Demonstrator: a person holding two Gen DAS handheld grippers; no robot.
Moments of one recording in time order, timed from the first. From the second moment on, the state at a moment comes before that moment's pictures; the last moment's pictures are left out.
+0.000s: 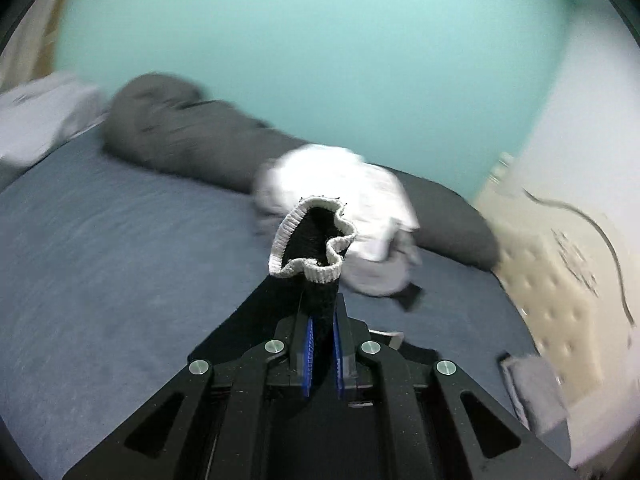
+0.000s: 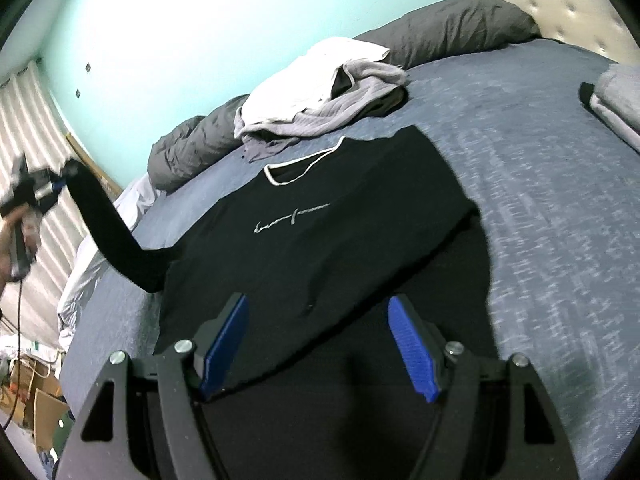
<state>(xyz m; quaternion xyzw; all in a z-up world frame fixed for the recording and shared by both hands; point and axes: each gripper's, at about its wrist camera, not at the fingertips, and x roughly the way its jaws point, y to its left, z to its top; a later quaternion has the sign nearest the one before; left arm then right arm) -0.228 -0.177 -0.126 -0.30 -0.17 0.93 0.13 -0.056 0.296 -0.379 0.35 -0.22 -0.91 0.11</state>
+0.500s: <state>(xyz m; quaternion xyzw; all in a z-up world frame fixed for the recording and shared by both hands) -0.151 0.133 -0.245 -0.42 0.01 0.83 0.38 -0.036 0.353 -0.379 0.34 -0.27 -0.90 0.07</state>
